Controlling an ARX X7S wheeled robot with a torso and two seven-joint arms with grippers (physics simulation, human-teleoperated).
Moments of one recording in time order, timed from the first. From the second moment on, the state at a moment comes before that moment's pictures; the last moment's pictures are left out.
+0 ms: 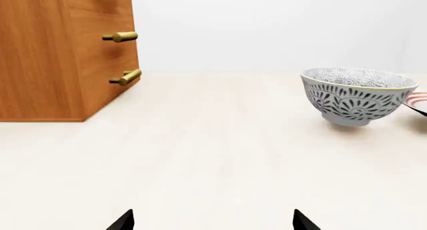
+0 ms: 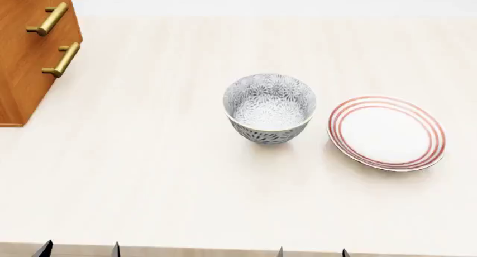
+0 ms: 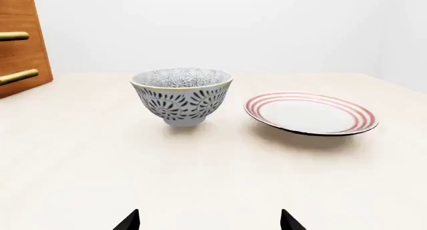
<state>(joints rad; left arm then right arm) 0.00 0.00 0.00 0.00 0.00 0.00 0.00 0.00 0.00 0.00 0.00 0.00 0.00 0.00</state>
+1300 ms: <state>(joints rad) 0.17 -0.09 0.13 0.26 0.06 0.07 -0.27 -0.20 0.12 -0.10 -0.28 0.10 -0.08 0.14</state>
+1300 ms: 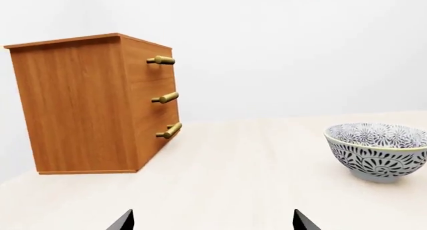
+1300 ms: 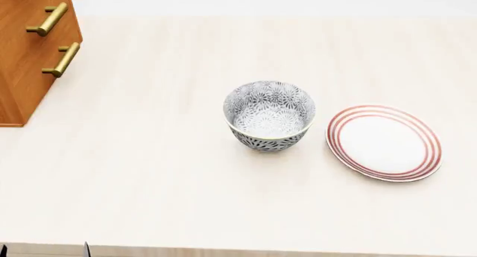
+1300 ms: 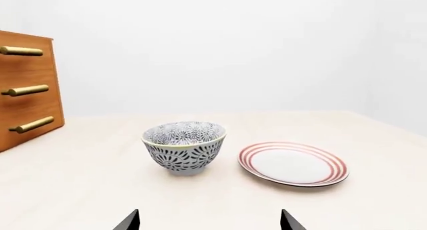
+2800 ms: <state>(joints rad) 0.15 -0.18 0.20 0.24 -0.01 0.10 -0.32 -0.19 0.17 -0.16 -0.26 0.09 -0.10 0.25</state>
